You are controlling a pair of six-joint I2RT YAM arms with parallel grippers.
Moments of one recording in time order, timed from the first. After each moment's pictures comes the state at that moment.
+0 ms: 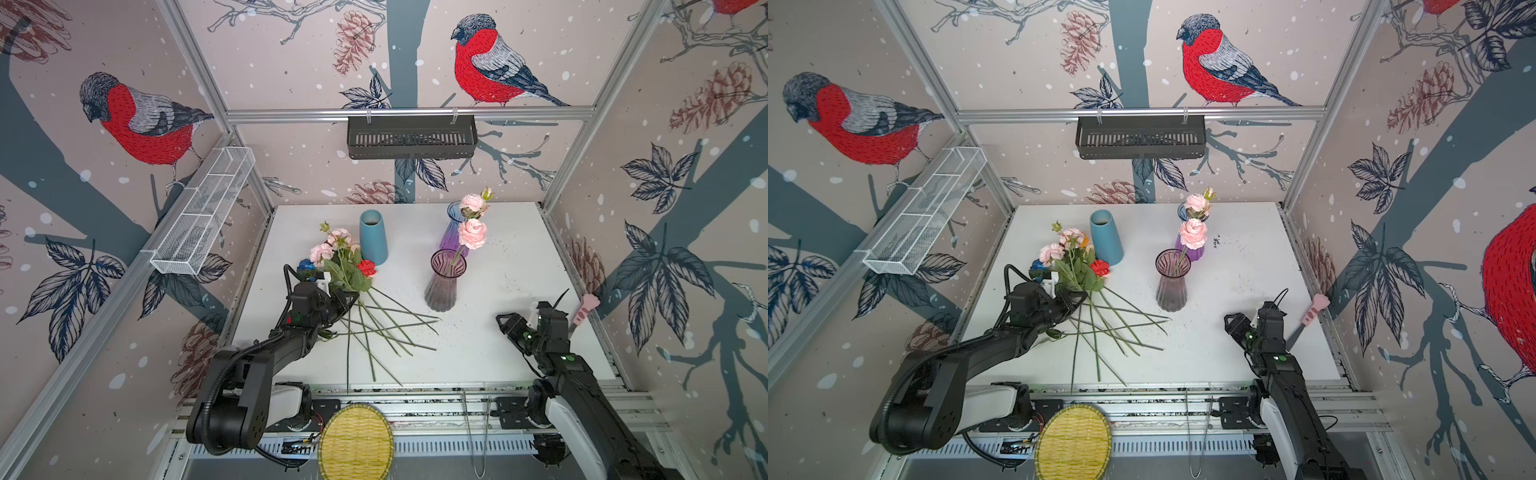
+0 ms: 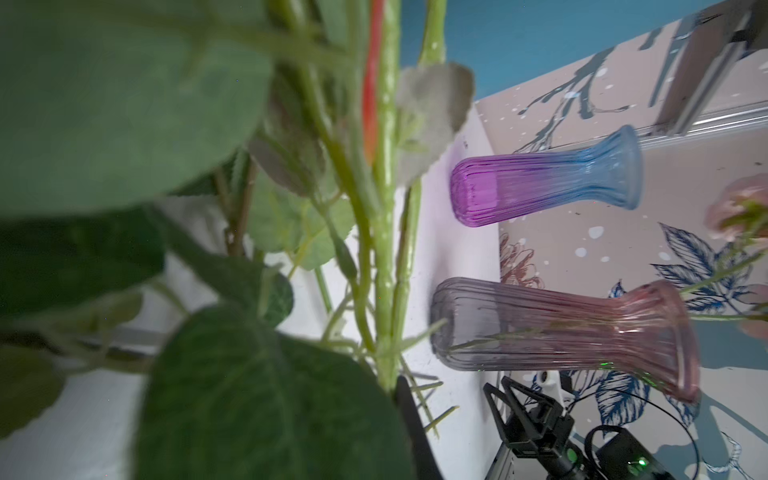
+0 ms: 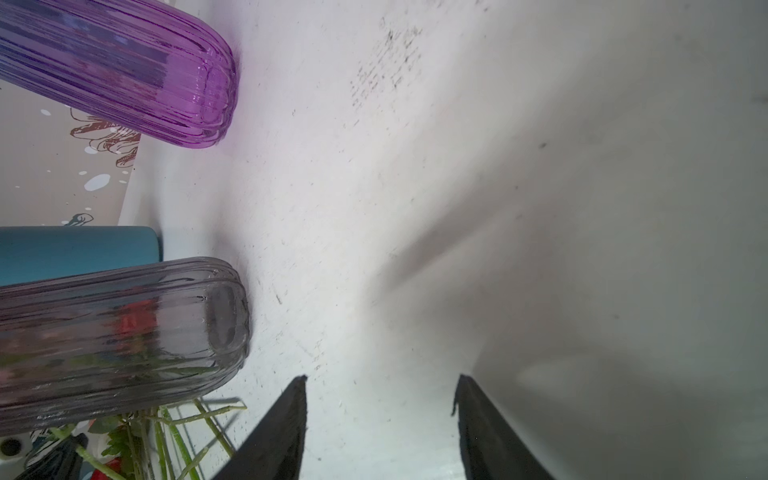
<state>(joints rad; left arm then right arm) -0.10 1.23 0.30 0.47 0.62 -0.93 -0.03 0.65 0.13 -0.23 -0.33 0.76</state>
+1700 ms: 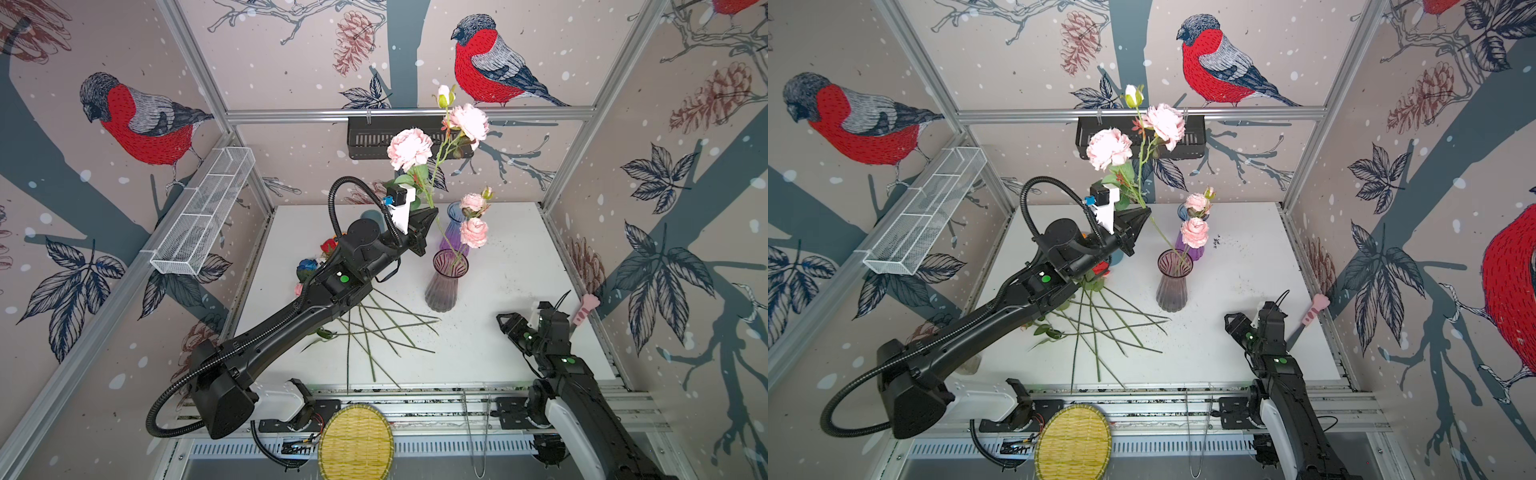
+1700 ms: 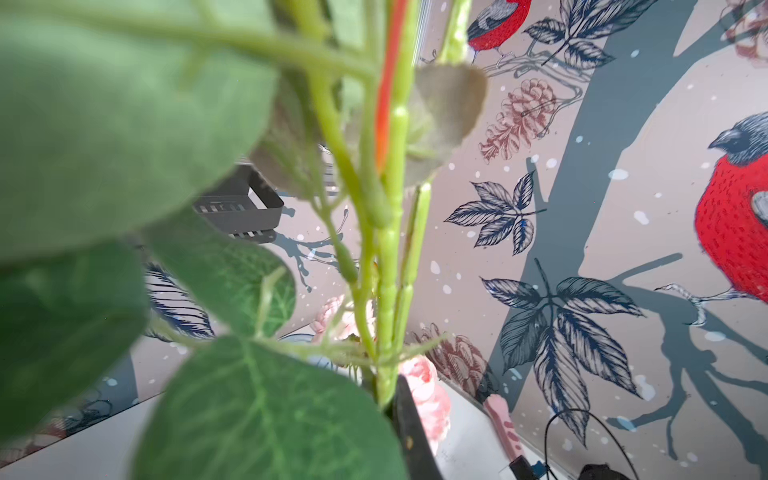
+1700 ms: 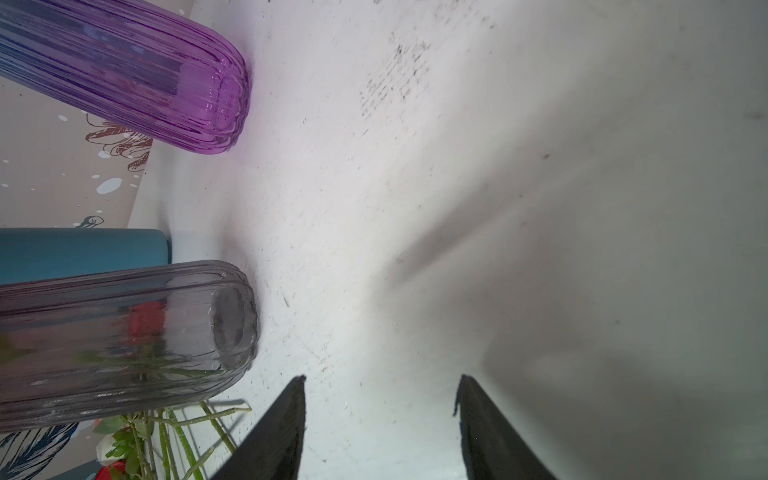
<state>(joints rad) -0.82 1.34 1.24 0.25 0.06 -0.18 -0.04 0.62 0.13 -0.23 -0.33 0.76</state>
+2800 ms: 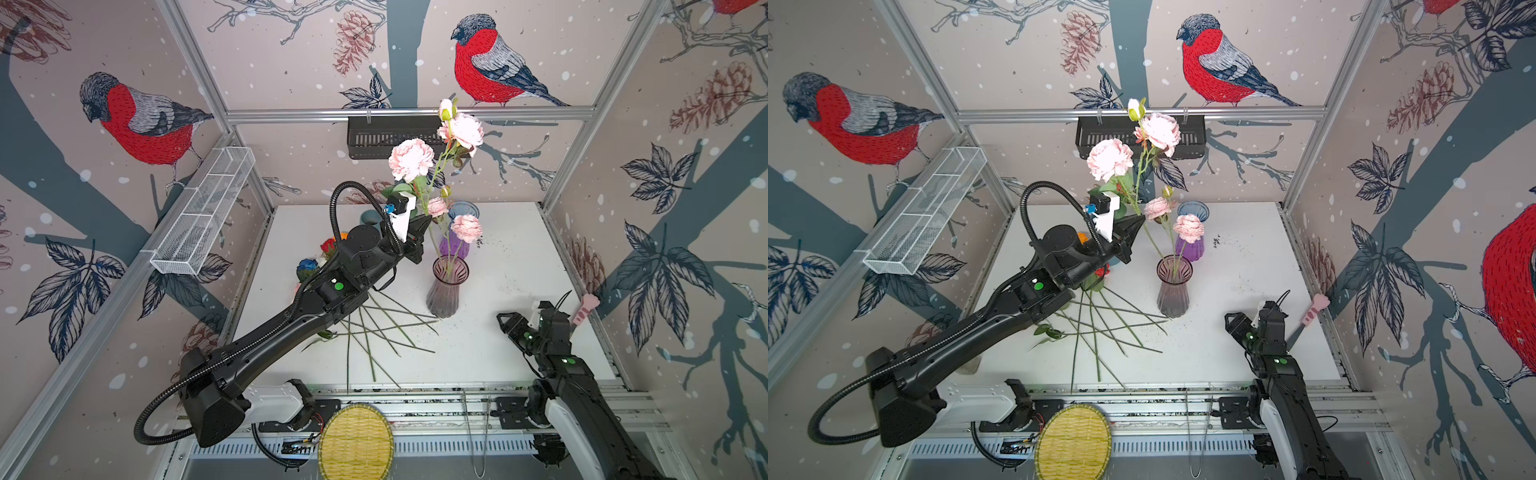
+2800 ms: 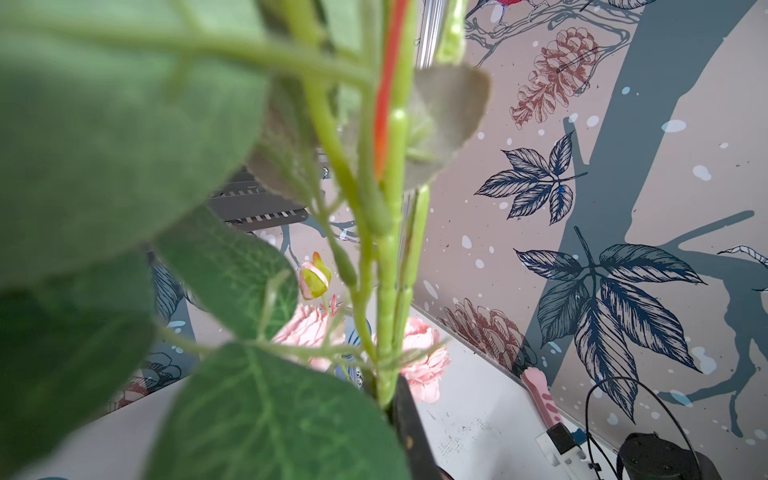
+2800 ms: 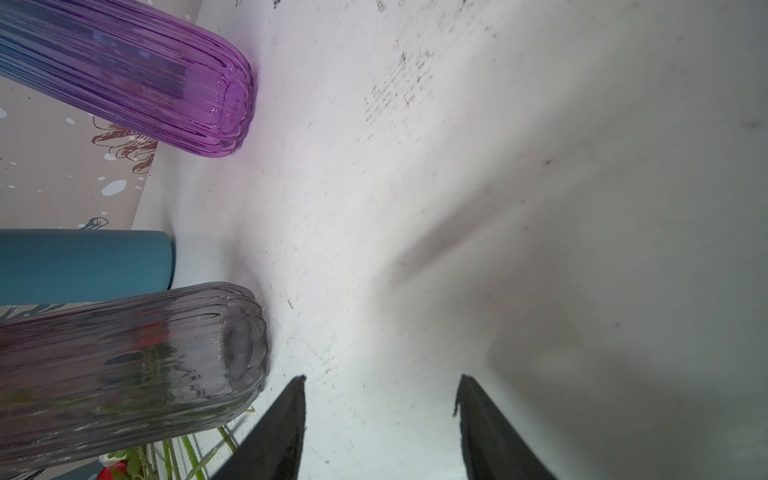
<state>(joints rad) -0.83 1.28 1.21 0.15 -0.03 -0.12 -0.04 0.60 0.13 -0.23 -0.33 0.76</state>
